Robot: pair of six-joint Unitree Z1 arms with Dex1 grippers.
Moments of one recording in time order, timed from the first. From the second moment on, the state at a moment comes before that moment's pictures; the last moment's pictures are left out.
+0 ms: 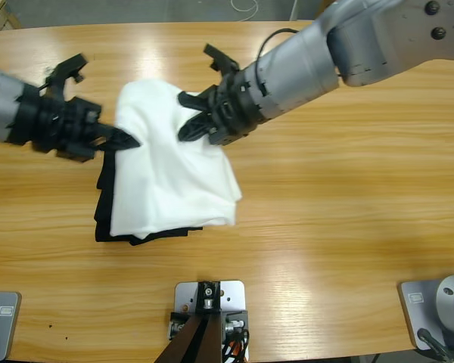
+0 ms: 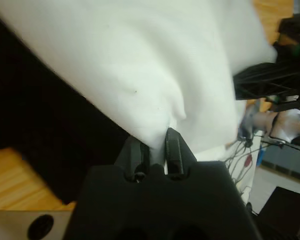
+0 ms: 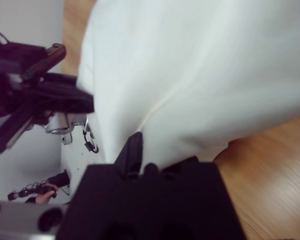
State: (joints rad) arm 0 -0.63 1.55 -0.93 0.36 -0.42 -0.65; arm 1 0.79 1.89 -1.20 0.16 0.60 0.61
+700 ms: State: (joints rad) arm 0 -0.50 1.48 -0.67 0.31 -0.40 -0.56; arm 1 0.85 2.09 -1.33 0.16 0.55 0.62
